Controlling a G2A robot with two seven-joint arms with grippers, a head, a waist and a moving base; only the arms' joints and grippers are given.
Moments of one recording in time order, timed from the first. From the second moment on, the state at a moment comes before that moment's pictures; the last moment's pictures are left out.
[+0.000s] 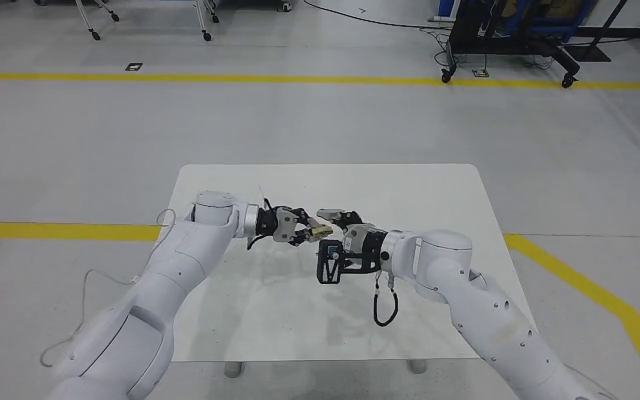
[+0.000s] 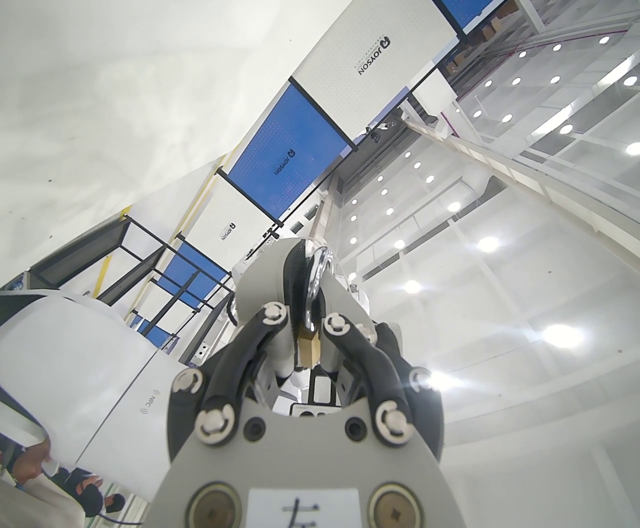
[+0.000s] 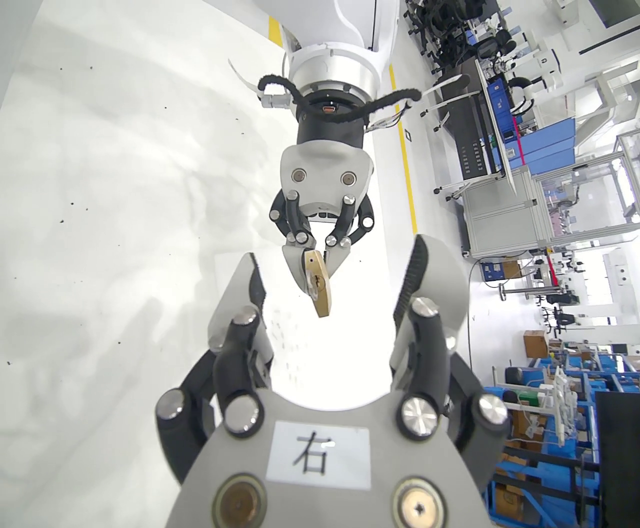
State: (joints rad) left arm 0.59 -1.33 -0.70 -0.60 -0.78 0.49 -1.33; right arm -1.19 -1.13 1.02 -1.91 -1.74 -0.76 0.30
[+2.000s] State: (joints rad) left arm 0.81 -1.24 -0.92 -0.99 -0.61 0.31 -1.01; right arm -0.95 -1.11 0.88 -1.28 -1.04 -0.94 -0.02
